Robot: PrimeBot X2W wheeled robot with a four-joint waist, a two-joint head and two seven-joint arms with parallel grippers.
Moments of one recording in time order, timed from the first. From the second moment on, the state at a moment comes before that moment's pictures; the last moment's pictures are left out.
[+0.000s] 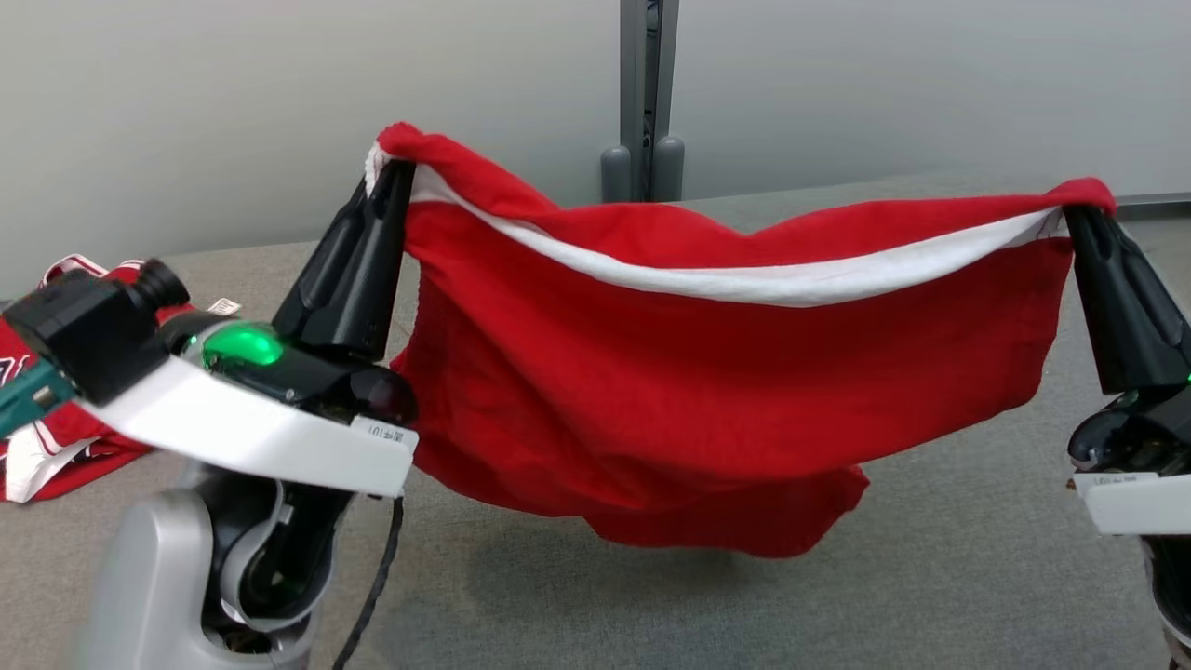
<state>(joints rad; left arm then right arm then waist) -0.29 0.10 -0.17 -0.34 -0.76 0.00 0.17 -0.21 -0.37 0.14 -0.32 0.80 0.13 -0.10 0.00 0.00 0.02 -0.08</state>
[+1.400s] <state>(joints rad) -1.07 0.21 -0.31 0.66 -0.73 -0.13 -0.18 -0.99 -0.20 0.41 0.42 0.83 0.13 -0.26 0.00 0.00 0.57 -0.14</state>
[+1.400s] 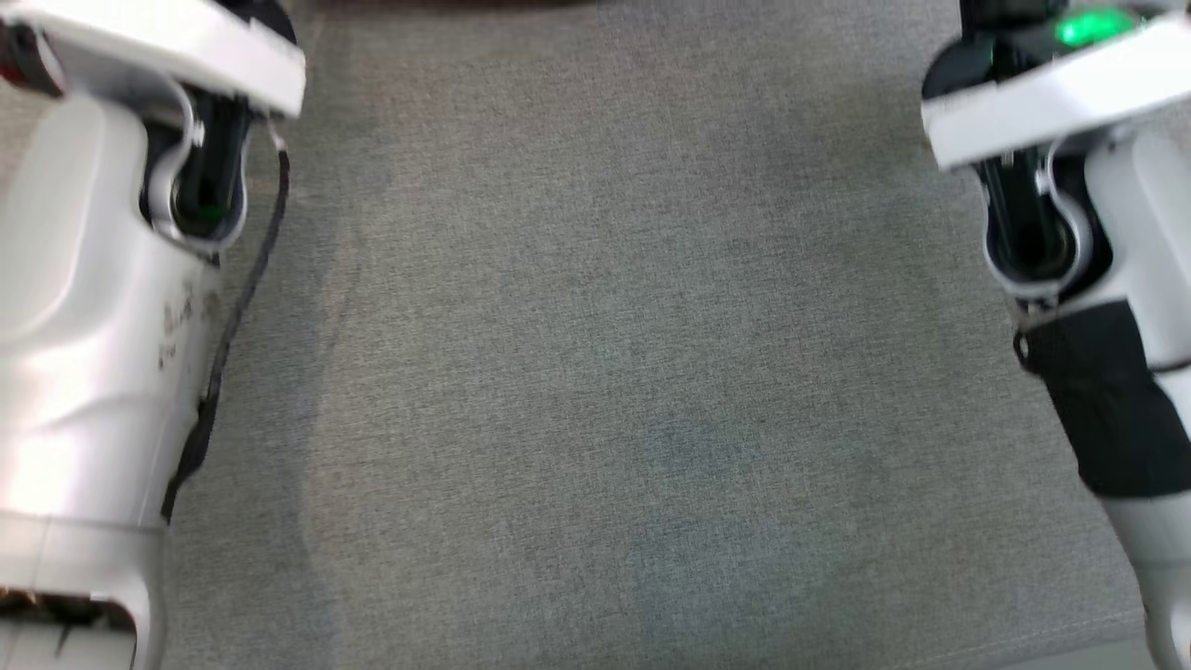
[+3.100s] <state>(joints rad) 0.11 0.10 -0.33 -0.03 -0.69 -0.02 -0.24 0.17 -0.27 0.16 -0.20 0.85 0.13 -0.15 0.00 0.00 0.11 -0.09</state>
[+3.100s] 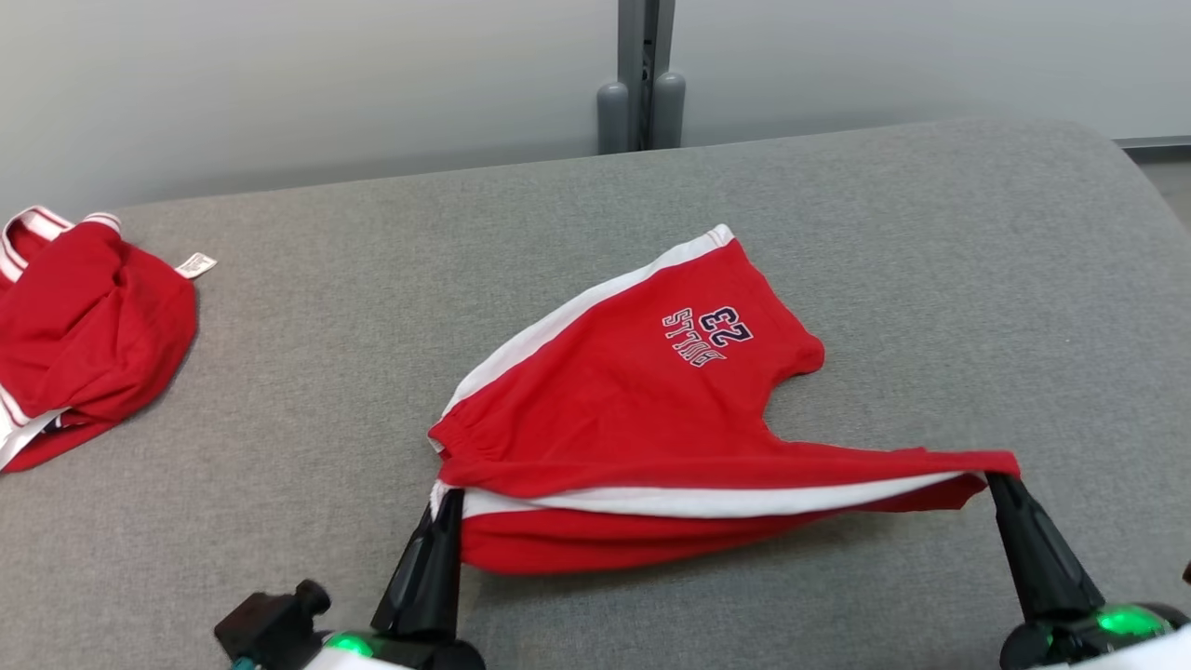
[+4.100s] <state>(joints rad) -0.43 0.05 -0.51 0.35 -0.83 0.18 -0.23 -0.62 -0.37 0.28 0.44 0.84 0.13 0.06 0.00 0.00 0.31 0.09</state>
